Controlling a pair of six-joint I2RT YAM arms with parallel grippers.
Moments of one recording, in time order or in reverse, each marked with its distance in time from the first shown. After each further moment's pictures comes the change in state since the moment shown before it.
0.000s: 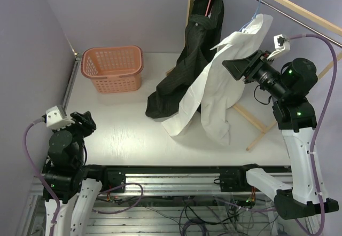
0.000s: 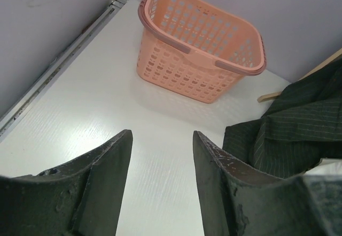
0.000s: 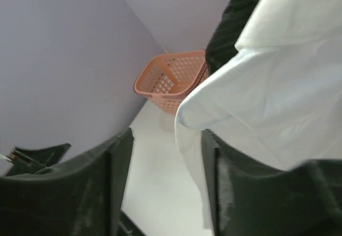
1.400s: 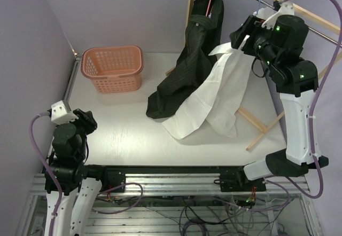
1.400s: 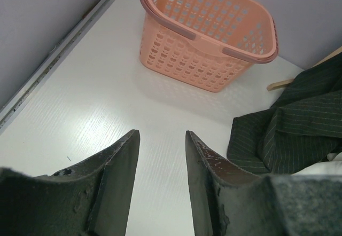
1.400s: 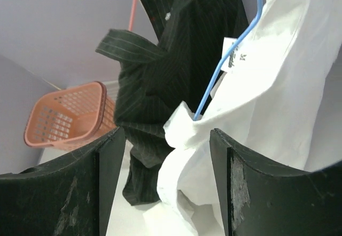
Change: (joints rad) left arm 0.000 0.071 -0.015 0.001 0.009 0.000; right arm 0.164 0.449 0.738 -0.488 0.631 -0.207
